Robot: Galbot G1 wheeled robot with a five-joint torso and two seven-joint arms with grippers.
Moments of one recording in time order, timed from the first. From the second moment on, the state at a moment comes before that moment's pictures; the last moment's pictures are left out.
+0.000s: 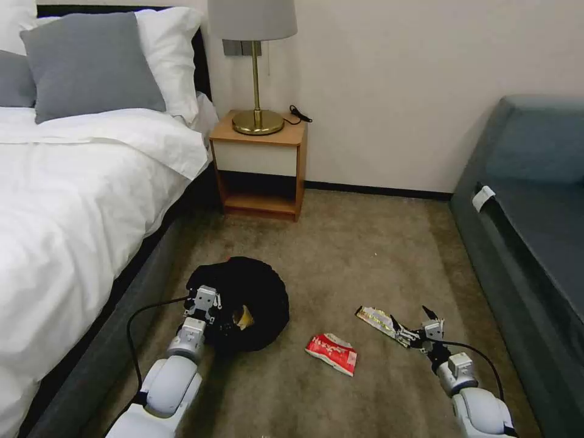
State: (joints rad) left arm 1.29 -1.20 -0.32 -1.77 0.02 0.16 -0.16; right arm -1.29 1.33 0.73 1.32 0.02 0.26 -0.38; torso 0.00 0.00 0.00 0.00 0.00
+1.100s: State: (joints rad) left arm 1.24 -1.19 -0.31 -1.77 0.00 0.17 -0.16; right arm -0.98 1.08 0.30 1.30 0.08 0.12 -0.45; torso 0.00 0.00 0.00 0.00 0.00
